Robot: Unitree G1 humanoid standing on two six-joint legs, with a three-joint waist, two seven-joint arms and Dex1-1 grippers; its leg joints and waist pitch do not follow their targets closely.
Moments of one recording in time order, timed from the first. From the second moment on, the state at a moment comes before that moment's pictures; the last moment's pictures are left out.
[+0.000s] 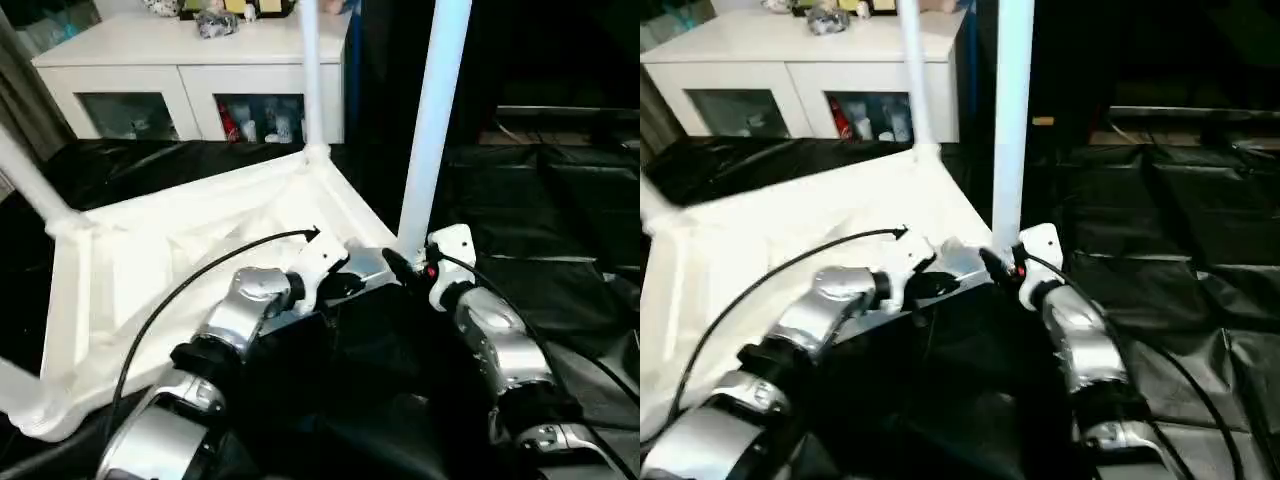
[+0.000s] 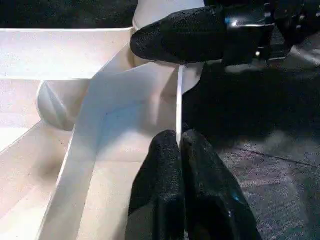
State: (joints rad) left arm -0.66 0.08 -0.23 0.76 0.04 0.11 -0.81; right arm -0.45 -0.16 -0.02 0.65 0.06 -0.06 0.44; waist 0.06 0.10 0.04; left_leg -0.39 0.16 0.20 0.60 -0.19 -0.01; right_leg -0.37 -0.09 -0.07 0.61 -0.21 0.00
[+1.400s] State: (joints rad) left arm -0.56 0.32 -0.27 0.58 -0.07 0.12 -1.30; right arm -0.33 -0.41 0.09 0.46 0.23 -0.02 1.21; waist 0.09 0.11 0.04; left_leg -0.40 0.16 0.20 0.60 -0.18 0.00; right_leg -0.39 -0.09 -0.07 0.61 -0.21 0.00
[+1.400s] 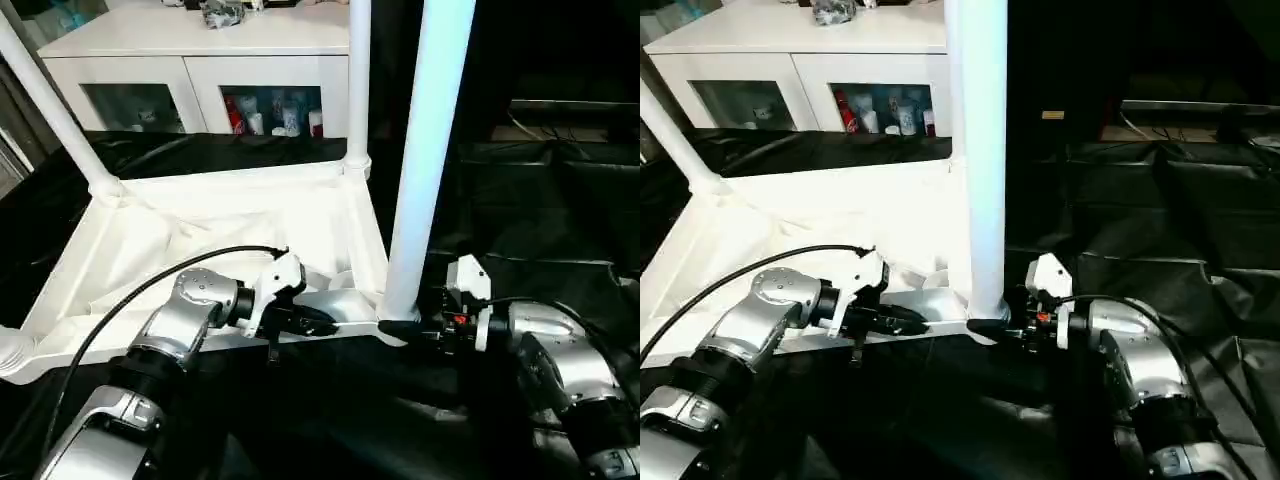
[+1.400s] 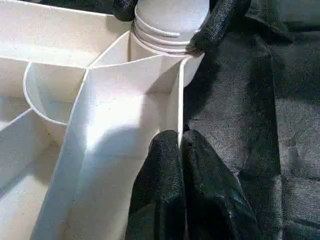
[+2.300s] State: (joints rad) left arm -0.65 0.14 -0.24 0.72 0.02 0.10 -0.92; right arm -0.39 -0.22 -0.03 0.58 0.15 -0.08 0.69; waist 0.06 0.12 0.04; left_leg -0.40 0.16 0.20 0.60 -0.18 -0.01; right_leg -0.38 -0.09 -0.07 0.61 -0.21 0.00
